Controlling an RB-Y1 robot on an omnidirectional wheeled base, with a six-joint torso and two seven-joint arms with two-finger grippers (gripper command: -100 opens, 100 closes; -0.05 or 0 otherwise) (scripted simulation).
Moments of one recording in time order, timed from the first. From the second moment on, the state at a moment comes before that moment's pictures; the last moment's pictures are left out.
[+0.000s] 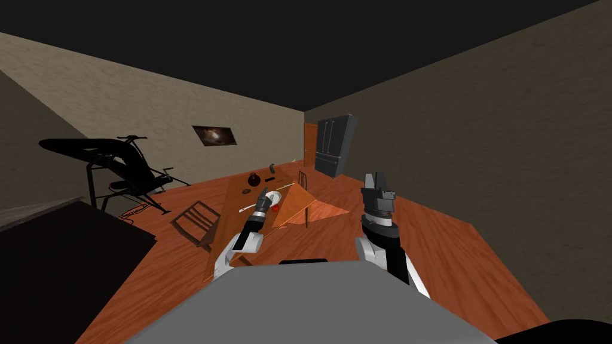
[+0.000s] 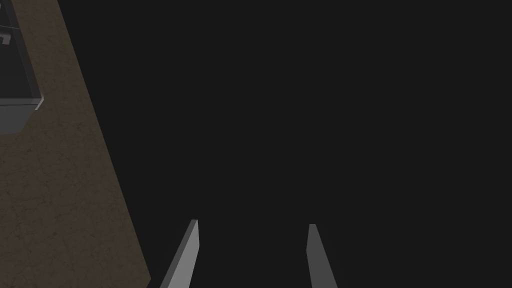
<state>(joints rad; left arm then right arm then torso) 0.17 0.21 -0.07 -1.68 0.07 -0.39 0.17 0.48 0.03 -0.03 -2.36 0.09 -0.63 0.11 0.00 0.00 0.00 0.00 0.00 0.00</state>
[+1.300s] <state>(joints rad) 0.05 0.25 -0.09 -1.35 0.15 -0.35 0.28 0.48 0.03 -0.03 -2.36 0.09 -0.63 0.11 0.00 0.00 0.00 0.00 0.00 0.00</state>
